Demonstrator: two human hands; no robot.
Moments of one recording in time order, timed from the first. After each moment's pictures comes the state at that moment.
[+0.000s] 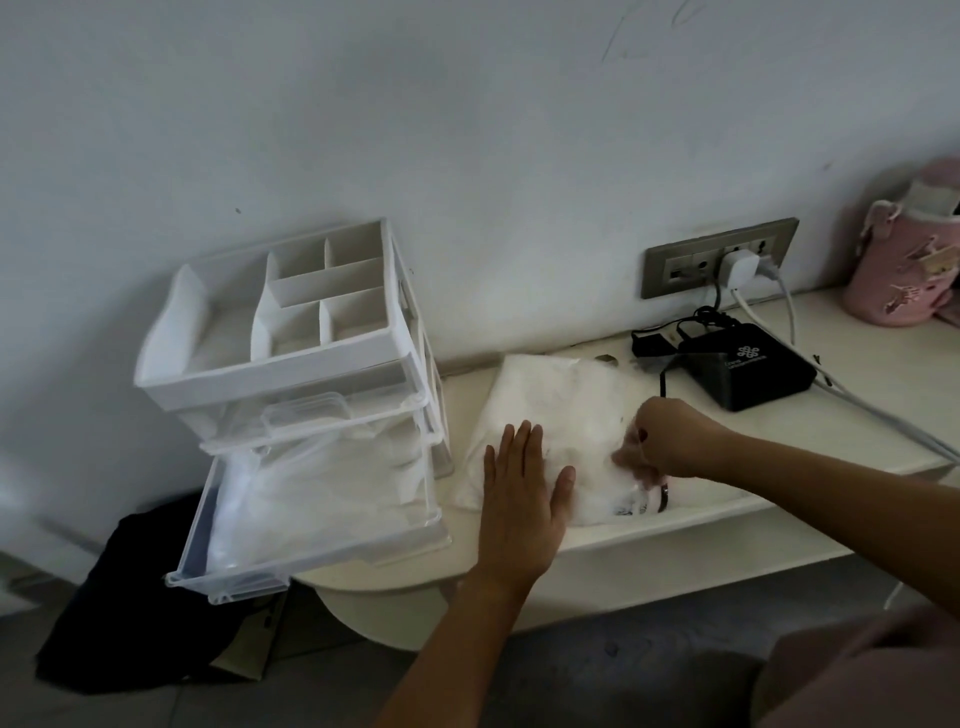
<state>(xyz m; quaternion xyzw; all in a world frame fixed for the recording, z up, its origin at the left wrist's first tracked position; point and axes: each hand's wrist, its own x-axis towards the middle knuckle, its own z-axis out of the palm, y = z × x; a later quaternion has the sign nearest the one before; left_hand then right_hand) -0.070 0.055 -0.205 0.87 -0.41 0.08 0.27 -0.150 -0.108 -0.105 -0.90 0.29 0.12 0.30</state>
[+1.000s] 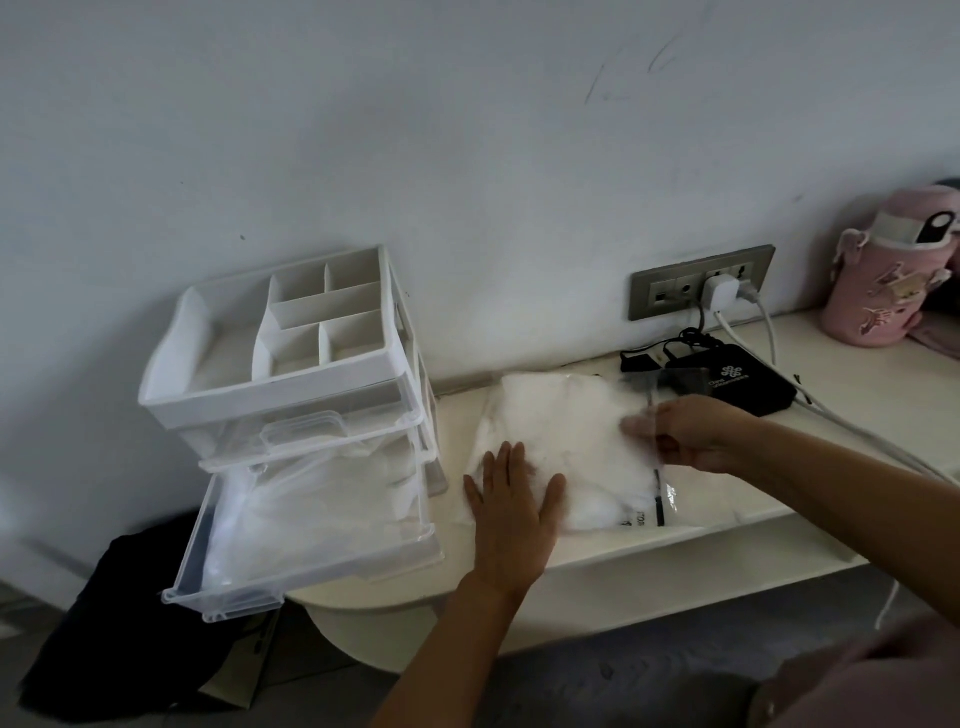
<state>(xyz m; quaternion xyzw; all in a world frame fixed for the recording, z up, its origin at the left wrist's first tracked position) -0.069 0.052 -0.196 0.88 -0.36 -0.01 0.32 -0.153 -0.139 -0.102 -0.62 0.38 -0.02 0.69</state>
